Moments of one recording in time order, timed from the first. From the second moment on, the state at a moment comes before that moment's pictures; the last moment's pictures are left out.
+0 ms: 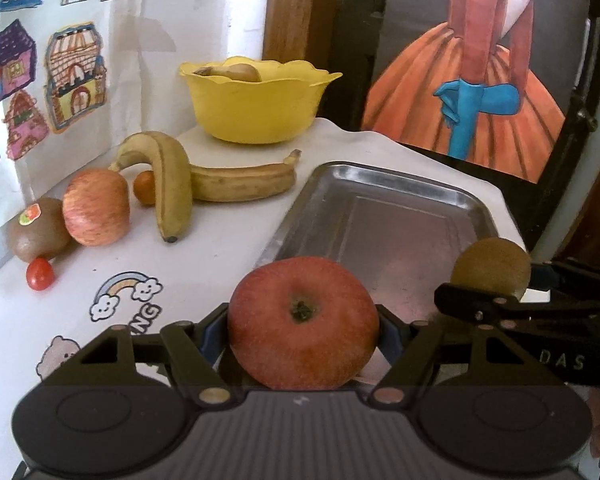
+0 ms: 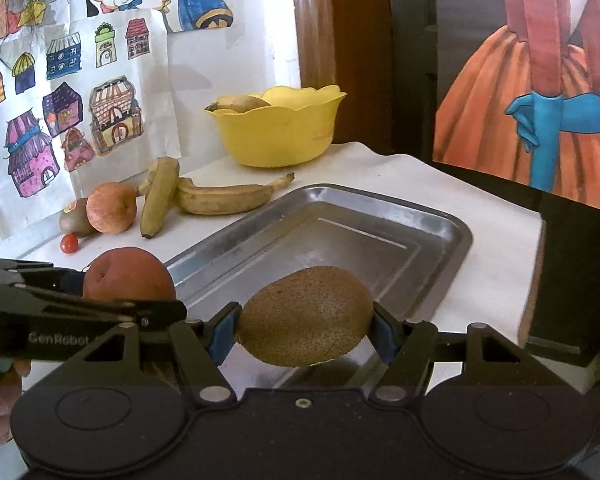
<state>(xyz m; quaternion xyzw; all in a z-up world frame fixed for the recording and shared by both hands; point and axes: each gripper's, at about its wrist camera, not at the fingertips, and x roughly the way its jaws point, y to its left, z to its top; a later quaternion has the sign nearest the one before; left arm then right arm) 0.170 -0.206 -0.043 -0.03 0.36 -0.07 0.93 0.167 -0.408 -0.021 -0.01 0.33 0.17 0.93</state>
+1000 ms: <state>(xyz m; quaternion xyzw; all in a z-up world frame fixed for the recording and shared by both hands) 0.210 -0.214 -0.051 0.01 0.32 -0.14 0.94 0.176 -0.408 -0.025 -0.03 0.29 0.11 0.95</state>
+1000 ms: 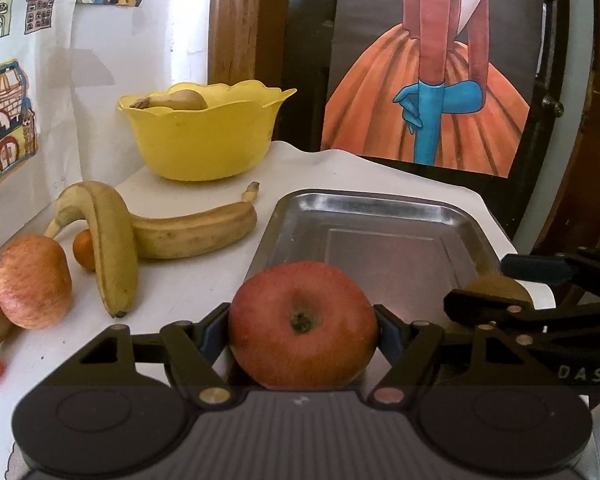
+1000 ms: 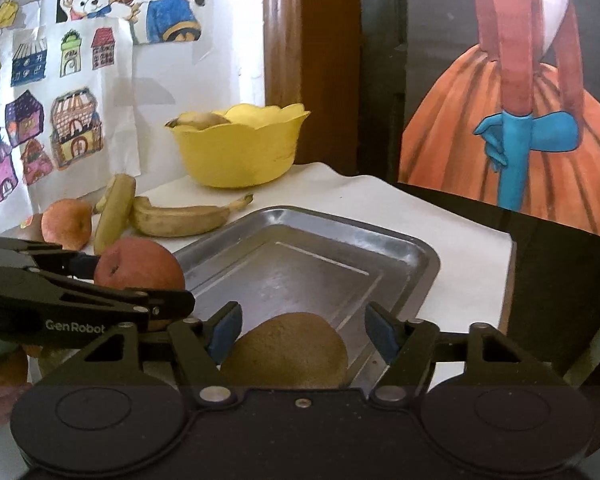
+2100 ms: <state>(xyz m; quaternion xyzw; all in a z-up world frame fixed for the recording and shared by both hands) 0.136 -0.037 -0.004 0.02 0.33 -0.08 0.94 0.040 -0.276 0.029 0.07 0.34 -0.12 0.93</state>
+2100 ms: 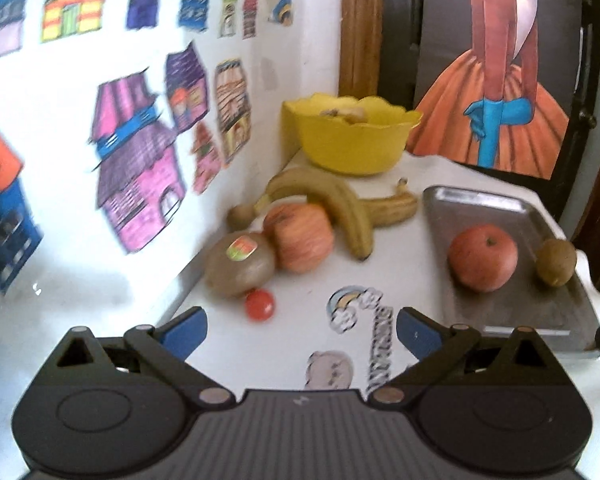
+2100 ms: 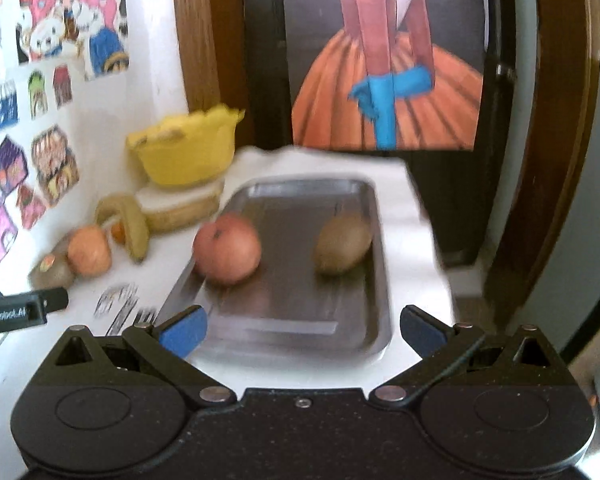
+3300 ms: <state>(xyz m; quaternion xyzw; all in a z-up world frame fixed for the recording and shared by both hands) 0.159 -0.010 -0.018 -0.01 0.37 -0.01 0.93 0.105 -0.206 0.012 0.00 0.40 0.00 0.92</state>
